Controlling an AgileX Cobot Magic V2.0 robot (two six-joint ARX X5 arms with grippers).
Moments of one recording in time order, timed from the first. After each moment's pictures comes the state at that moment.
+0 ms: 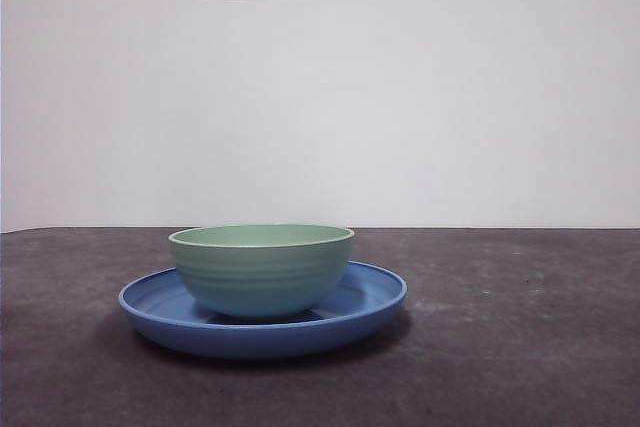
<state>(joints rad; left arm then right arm) -0.05 0.32 0.36 -0.46 0.20 0.11 0.40 0.51 0.88 -1.05 -0.29 0.22</state>
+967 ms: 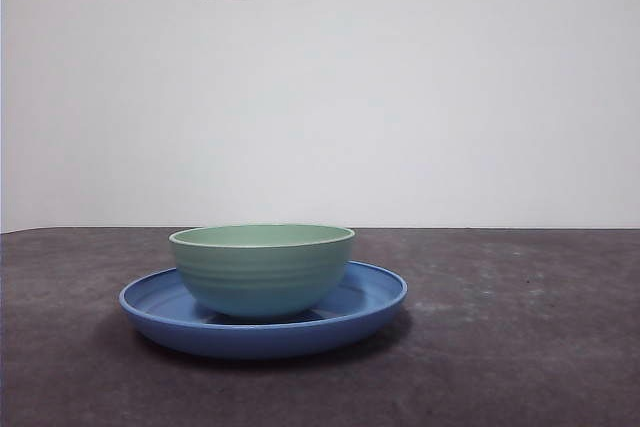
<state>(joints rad) 0.02 0.01 0.04 -0.20 0.06 0.00 0.40 0.51 0.88 -1.04 -0.29 0.22</state>
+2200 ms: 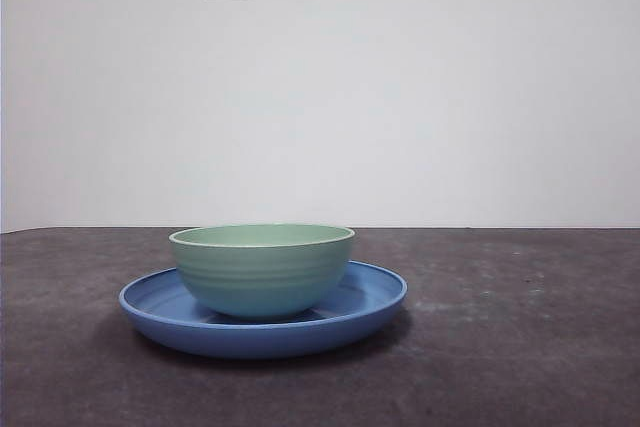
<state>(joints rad) 0.06 0.01 0.03 -0.18 0.01 0.01 0.40 0.50 0.88 -1.02 -0.23 0.16</state>
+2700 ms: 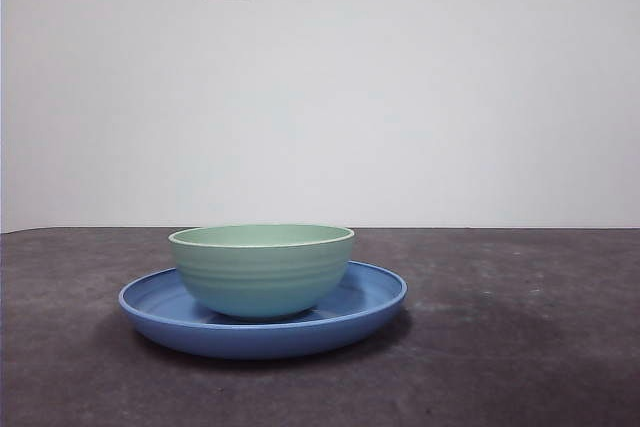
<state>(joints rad) 0.06 0.01 0.03 -0.18 0.01 0.01 0.09 0.20 0.27 -0.12 0.02 -0.08</state>
